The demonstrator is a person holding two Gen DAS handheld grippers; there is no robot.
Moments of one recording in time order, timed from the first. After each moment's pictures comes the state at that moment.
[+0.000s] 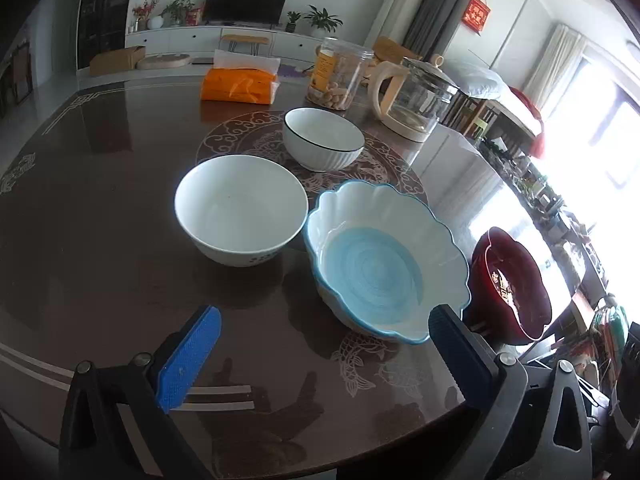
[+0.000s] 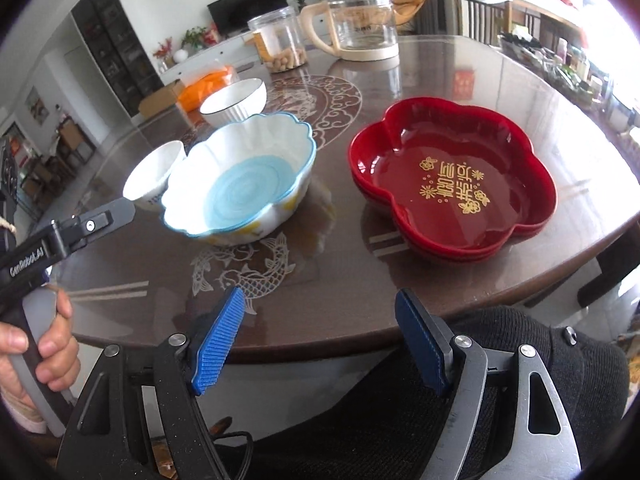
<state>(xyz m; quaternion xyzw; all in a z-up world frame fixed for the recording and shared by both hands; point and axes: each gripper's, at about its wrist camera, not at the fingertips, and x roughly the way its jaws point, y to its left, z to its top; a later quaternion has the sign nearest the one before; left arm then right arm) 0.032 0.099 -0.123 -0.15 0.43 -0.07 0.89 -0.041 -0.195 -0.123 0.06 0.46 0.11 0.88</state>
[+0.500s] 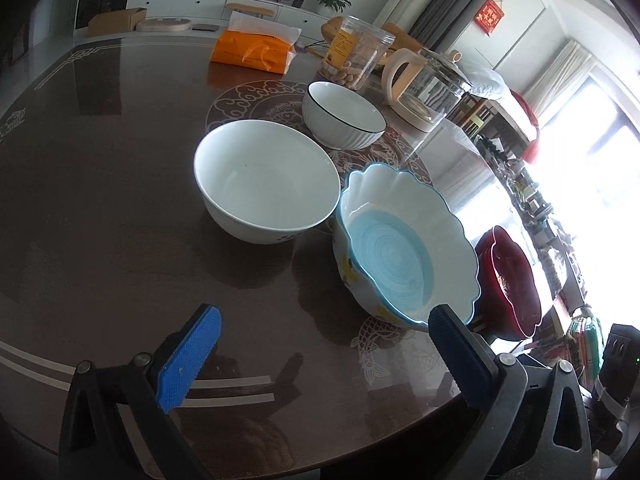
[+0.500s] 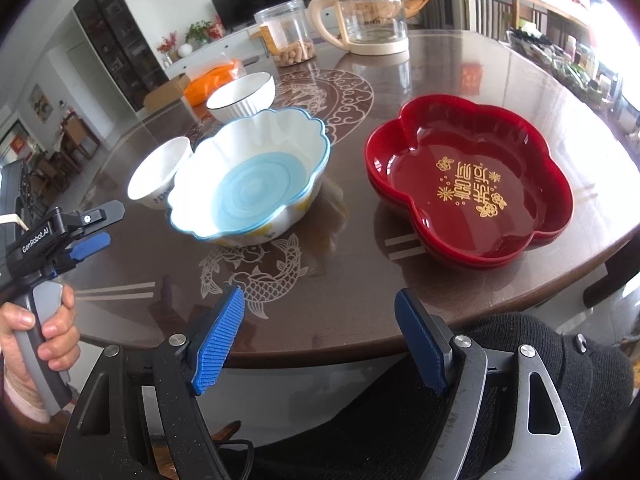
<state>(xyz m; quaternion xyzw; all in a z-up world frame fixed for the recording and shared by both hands) 0.038 0.120 -0.143 -0.19 0.47 -0.11 0.86 -0.026 -0.196 -0.128 0.09 0.48 0.12 0.86</state>
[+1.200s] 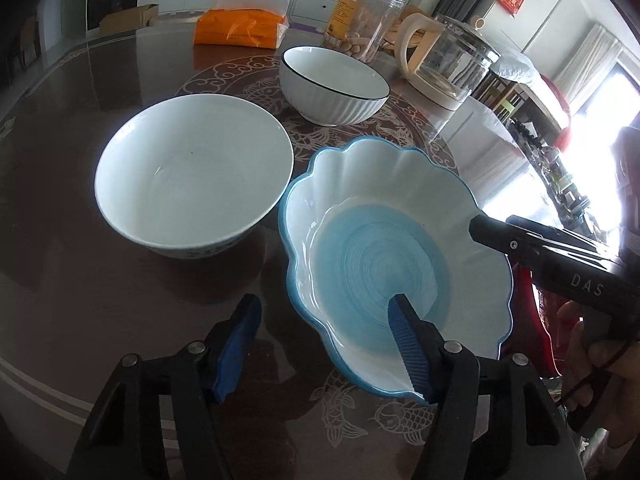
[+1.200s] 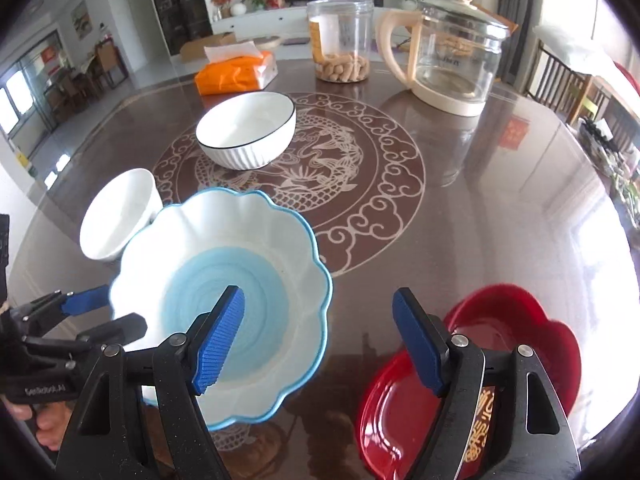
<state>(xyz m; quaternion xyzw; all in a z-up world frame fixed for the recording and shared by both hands) 0.091 0.056 -0.176 -0.15 0.50 -0.05 0.85 0.150 -0.150 -0.131 -0.06 0.49 0.20 0.85</state>
